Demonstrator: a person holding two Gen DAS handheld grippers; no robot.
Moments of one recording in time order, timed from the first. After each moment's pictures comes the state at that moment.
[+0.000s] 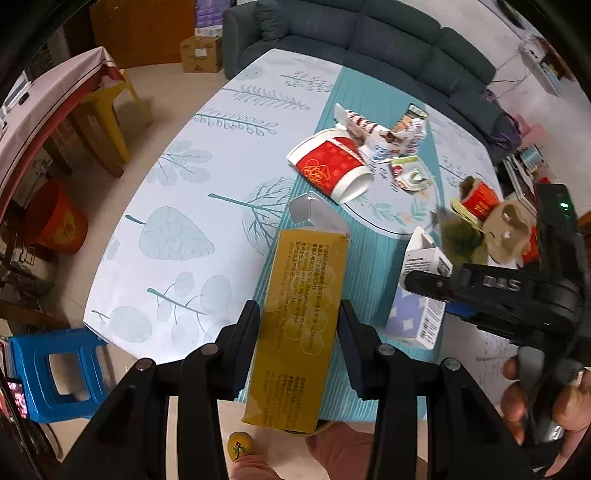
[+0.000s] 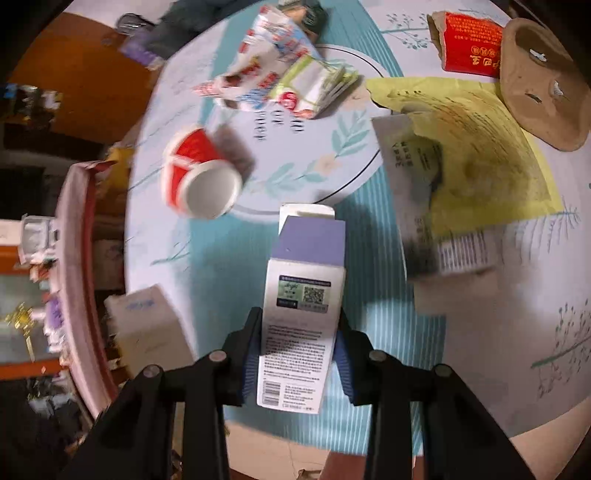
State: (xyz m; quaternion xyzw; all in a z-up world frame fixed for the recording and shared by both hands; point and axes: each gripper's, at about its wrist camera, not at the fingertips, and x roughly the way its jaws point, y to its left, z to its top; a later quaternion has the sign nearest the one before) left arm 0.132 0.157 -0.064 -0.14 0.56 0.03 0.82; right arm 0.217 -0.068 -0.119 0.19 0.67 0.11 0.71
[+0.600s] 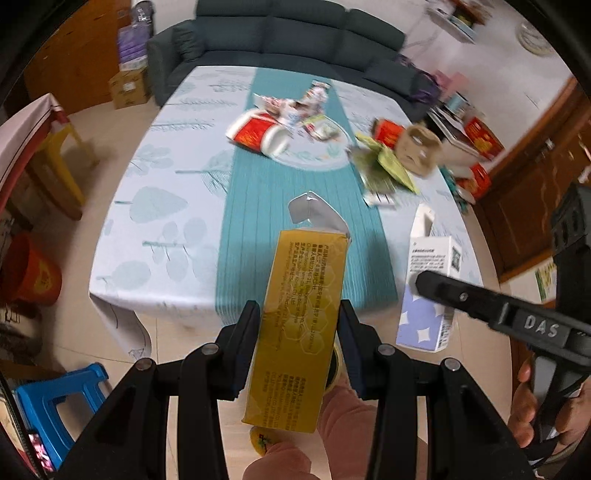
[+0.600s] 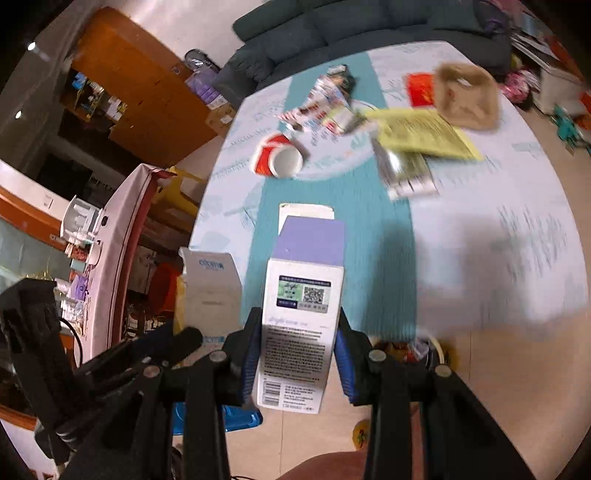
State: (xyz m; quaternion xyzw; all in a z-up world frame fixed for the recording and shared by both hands) left arm 0.005 0.142 -0.032 -0.06 0.54 -0.12 0.83; right arm 0.043 -0.090 -0.042 0.19 0.55 0.14 0.80
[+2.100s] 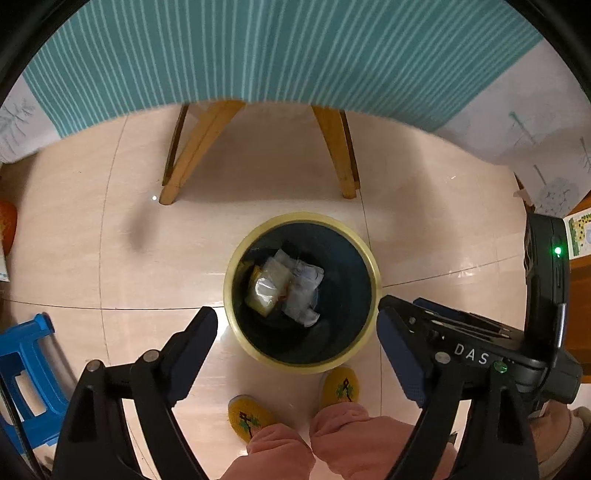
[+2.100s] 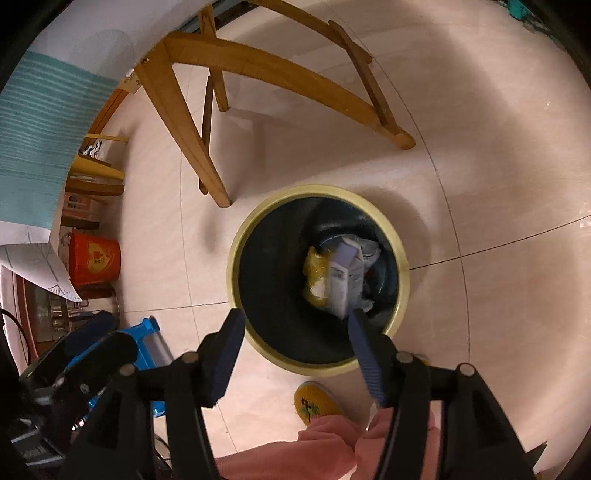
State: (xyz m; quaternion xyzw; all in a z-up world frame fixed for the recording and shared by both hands) left arm -0.050 0.052 -0.376 -0.05 0.64 -0.11 0.76; right arm -0.045 -0.161 -0.430 0.21 0.66 0.05 0.72
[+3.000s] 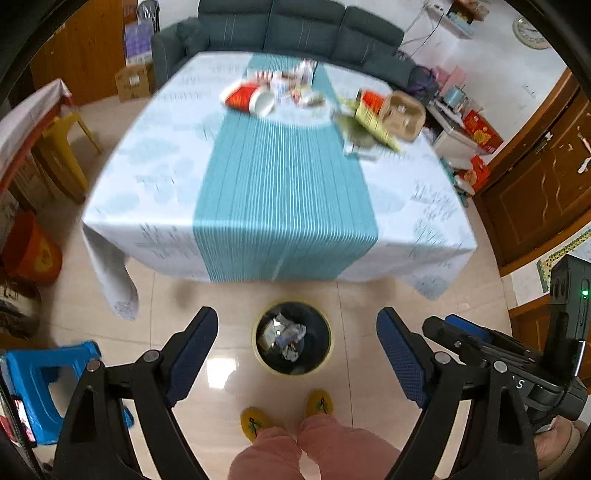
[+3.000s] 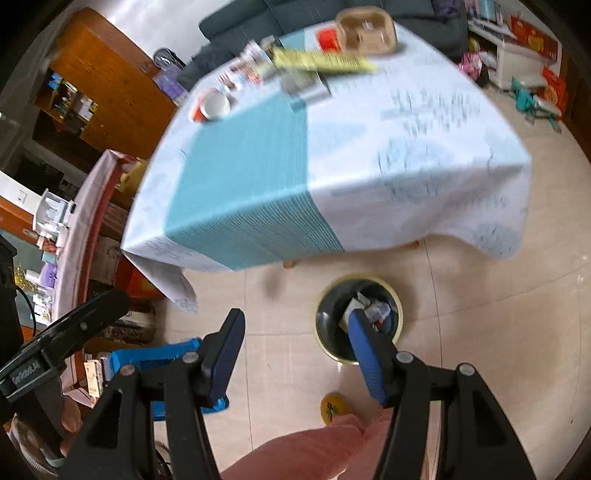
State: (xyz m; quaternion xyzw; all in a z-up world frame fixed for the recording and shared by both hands) left arm -0.079 0.121 -0.032 -0.07 0.53 -0.11 0.84; right arm -0.083 -0.142 -0.100 0.17 0.55 0.08 0.81
